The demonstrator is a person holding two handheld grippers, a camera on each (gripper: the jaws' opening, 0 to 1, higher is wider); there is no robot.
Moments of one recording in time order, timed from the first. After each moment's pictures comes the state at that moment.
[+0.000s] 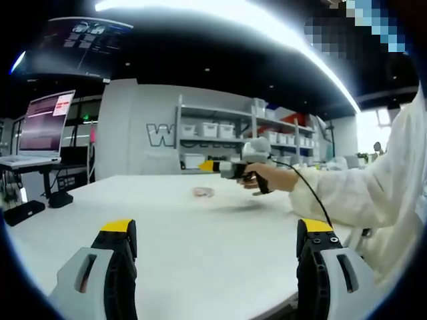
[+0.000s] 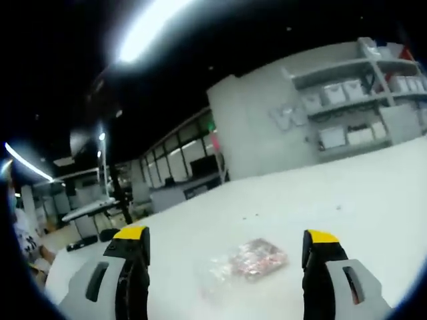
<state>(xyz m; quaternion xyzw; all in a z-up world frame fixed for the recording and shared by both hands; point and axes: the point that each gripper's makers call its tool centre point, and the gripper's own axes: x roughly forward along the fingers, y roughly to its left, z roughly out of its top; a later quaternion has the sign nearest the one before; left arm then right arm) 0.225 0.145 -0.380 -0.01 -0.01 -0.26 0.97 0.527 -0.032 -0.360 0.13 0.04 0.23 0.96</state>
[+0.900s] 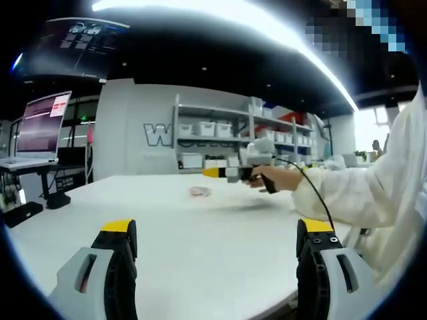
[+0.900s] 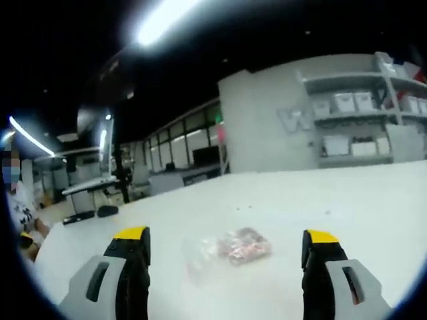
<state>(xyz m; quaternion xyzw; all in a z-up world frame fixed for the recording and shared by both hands) 0.224 0.139 -0.381 0.00 -0.01 -0.27 0.96 0.511 -0.047 -0.372 0.06 0.05 0.24 0.97</state>
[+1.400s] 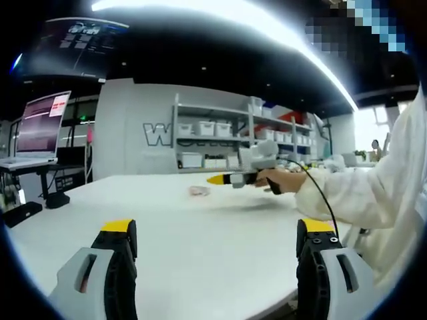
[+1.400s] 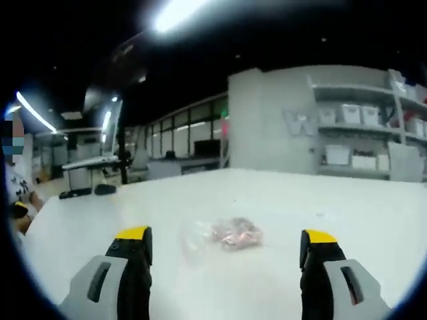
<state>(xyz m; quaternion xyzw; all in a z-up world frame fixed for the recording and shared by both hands) 0.223 0.137 -0.382 0.00 0.00 -0.27 0.96 0.494 -0.055 -0.381 -0.03 0.04 0.23 0.97</state>
